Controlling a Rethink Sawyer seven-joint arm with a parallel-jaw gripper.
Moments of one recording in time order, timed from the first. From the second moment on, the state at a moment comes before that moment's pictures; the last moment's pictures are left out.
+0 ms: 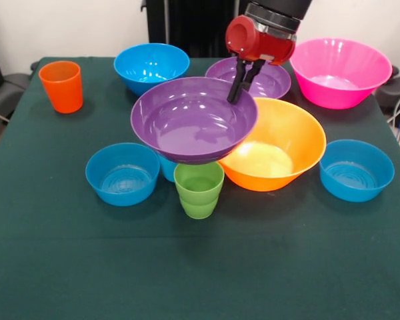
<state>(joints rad) 0.08 -0.64 -0.15 1.57 -0.57 0.39 1.61</state>
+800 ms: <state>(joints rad) 0.12 -0.64 -0.19 1.57 -0.53 0.39 1.61</state>
